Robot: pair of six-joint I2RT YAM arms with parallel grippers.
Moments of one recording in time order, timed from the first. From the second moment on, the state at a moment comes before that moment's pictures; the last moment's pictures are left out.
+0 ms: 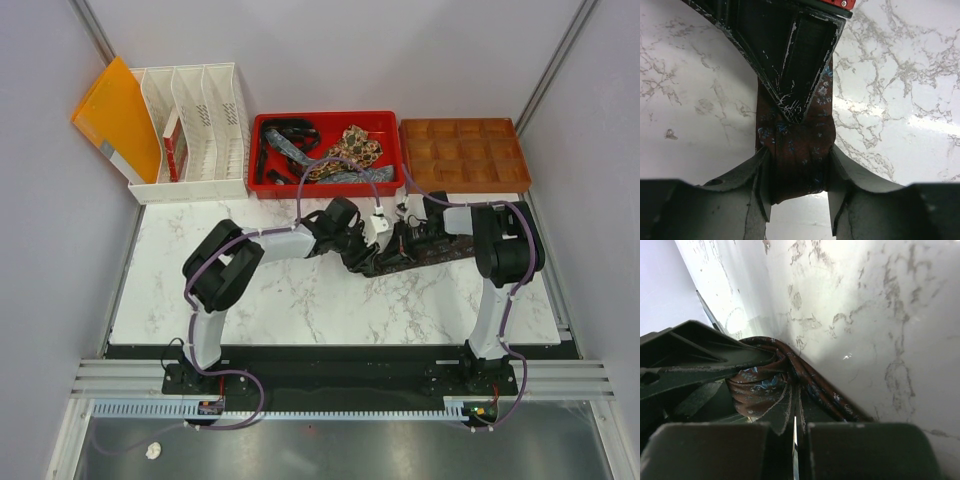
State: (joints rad) left arm -0.77 2.02 1.25 -0.01 0.54 0.29; right arm 0.11 2.03 1.08 -0.40 -0.95 0.25
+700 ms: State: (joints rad) left arm -0.80 2.15 1.63 -0.63 0.38 0.55; right arm 0.09 1.97 1.06 -0.31 -0.97 0.40
